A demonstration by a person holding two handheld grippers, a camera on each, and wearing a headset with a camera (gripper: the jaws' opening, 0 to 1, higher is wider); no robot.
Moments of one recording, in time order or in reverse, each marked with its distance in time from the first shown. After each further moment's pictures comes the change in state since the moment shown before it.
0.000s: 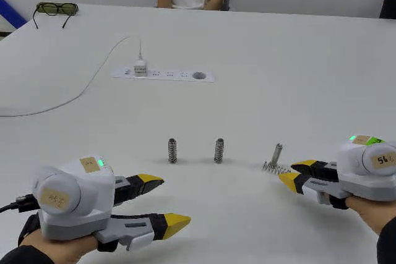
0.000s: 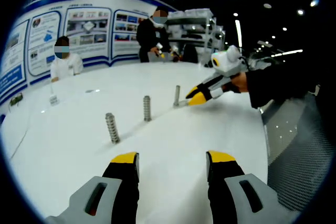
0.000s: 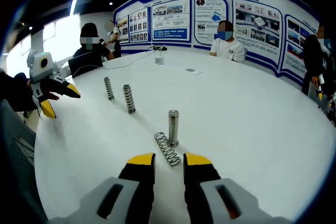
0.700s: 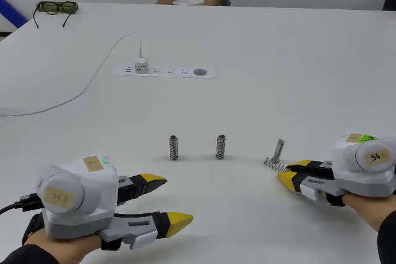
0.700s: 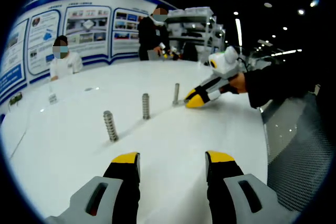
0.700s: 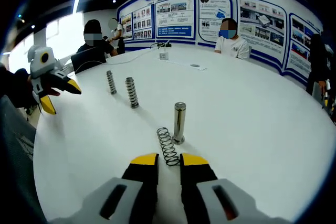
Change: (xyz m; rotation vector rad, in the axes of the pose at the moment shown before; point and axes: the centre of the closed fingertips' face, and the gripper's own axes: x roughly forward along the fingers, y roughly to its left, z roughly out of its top) left arm 0.002 -0.001 -0.003 -0.002 0.014 -0.002; right arm 0.009 0.006 -0.008 -0.009 0.020 0.030
